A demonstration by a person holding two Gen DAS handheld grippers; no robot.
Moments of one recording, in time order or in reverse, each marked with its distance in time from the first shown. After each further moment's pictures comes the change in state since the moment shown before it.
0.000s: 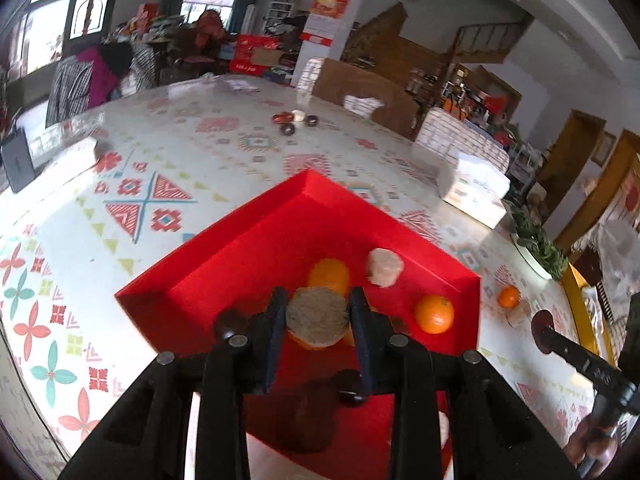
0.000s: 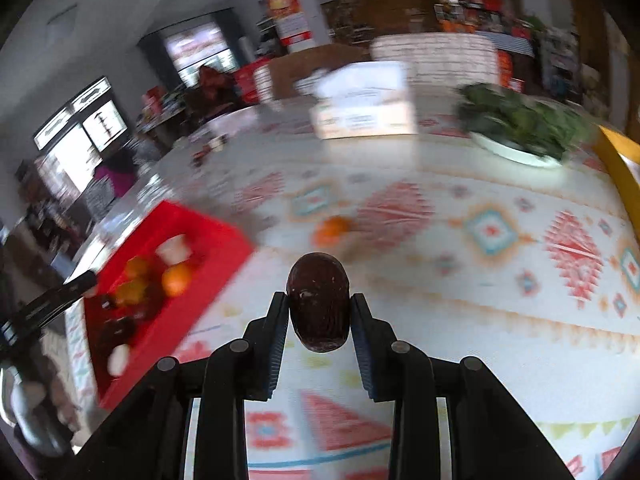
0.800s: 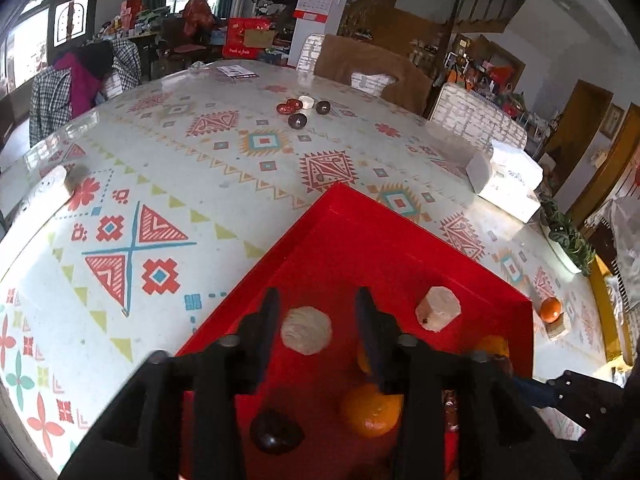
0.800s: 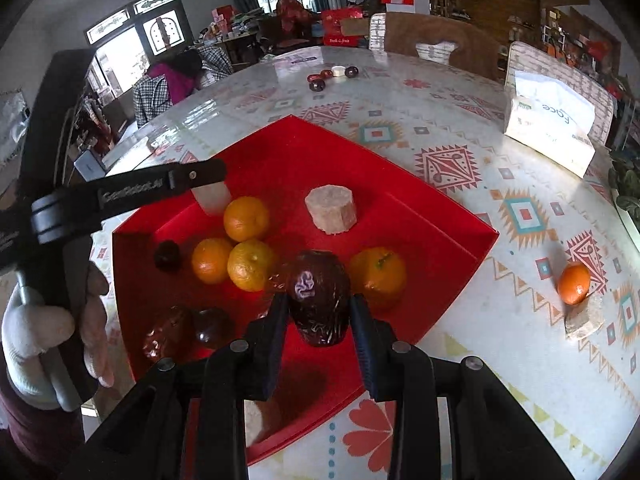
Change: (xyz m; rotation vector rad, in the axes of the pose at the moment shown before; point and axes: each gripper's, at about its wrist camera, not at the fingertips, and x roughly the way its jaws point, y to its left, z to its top) left arm 0.057 0.021 0.049 0.069 0.092 0.031; right arm 0.092 0.154 0.002 -0.278 0.178 0.057
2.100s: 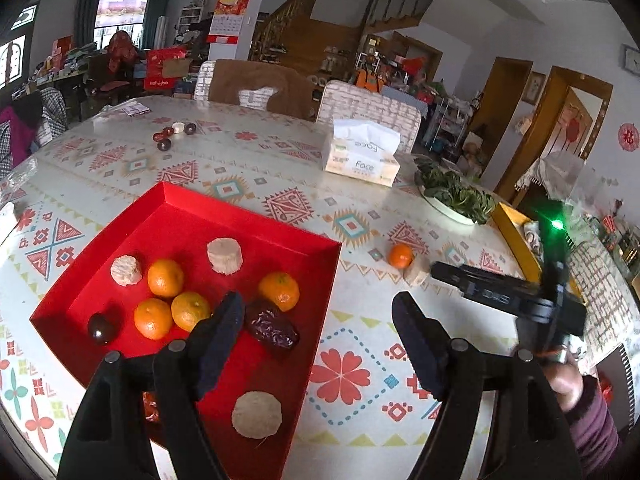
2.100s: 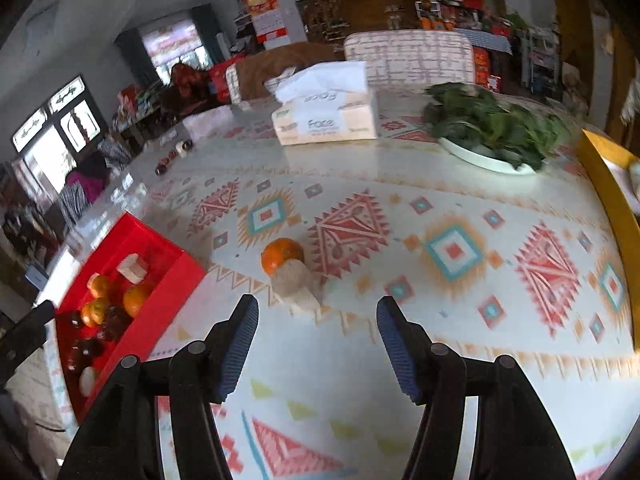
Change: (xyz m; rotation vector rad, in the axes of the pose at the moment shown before) left arm -0.075 -0.138 -0.065 0.190 -0.053 -0.211; right arm -0.084 -0.184 -0.046 0.317 -0.145 -0.173
